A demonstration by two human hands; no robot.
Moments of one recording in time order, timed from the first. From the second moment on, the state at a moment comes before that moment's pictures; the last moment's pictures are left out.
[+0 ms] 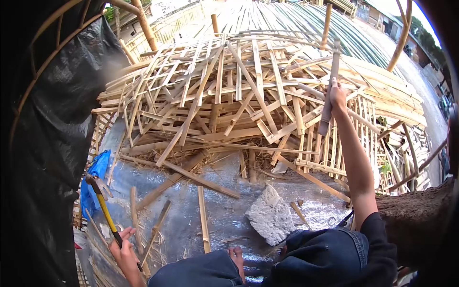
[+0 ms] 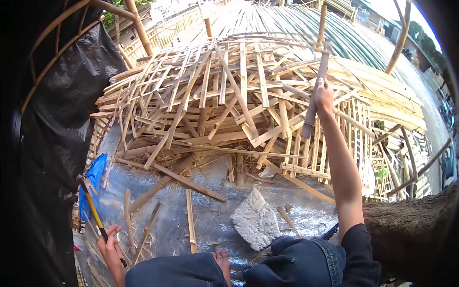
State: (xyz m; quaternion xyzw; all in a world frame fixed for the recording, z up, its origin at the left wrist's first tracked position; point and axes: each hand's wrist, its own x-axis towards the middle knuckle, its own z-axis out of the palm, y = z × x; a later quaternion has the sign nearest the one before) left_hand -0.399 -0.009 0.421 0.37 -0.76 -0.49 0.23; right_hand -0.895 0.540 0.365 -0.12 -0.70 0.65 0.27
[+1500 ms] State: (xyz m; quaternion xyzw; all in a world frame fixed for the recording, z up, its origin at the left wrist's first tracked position) left_hand -0.455 0.155 0.223 0.17 -0.69 -0.69 -0.11; right_hand -0.534 0.347 0.285 0.19 -0.81 0.44 -0.34
